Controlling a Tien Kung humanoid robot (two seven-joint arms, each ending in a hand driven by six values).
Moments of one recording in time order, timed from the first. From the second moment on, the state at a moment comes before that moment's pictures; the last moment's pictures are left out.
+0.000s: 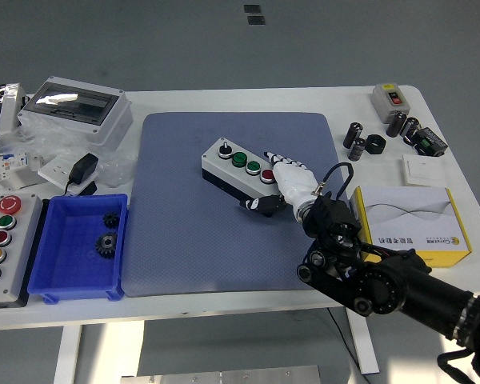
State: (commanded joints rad) left arm -0.04 0.14 -1.50 -0.18 1.46 0.04 0.25; right arm 0.65 -0.09 0.49 1.04 -1.79 -0.34 -0.55
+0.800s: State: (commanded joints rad) left arm -0.04 0.13 -1.48 -0.18 1.45 0.04 0.24; right arm 0.65 -0.08 0.46 1.03 -1.86 -0.34 -0.56
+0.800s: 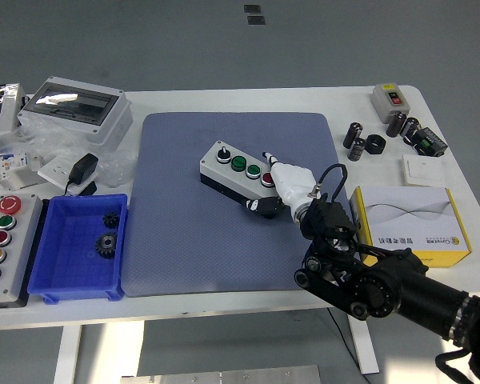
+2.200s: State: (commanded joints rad) left arm -0.05 0.12 -1.51 -0.18 1.48 0.04 0.23; right arm 0.55 -0.42 0.40 1.33 -1.89 -0.32 -0.08
